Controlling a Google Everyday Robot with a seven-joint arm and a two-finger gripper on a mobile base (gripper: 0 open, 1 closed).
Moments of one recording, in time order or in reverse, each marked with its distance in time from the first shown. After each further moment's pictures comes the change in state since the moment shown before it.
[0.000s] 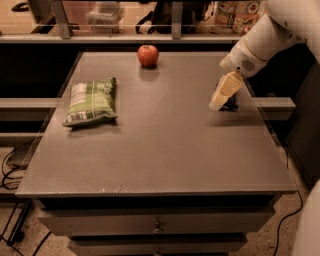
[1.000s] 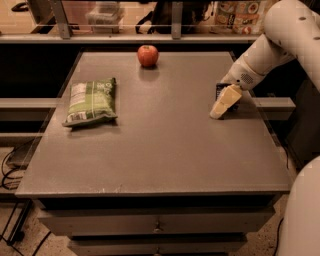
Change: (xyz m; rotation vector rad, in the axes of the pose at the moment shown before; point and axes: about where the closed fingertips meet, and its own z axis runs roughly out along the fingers) arm 0.039 -0.010 0.040 -0.054 0.016 0.092
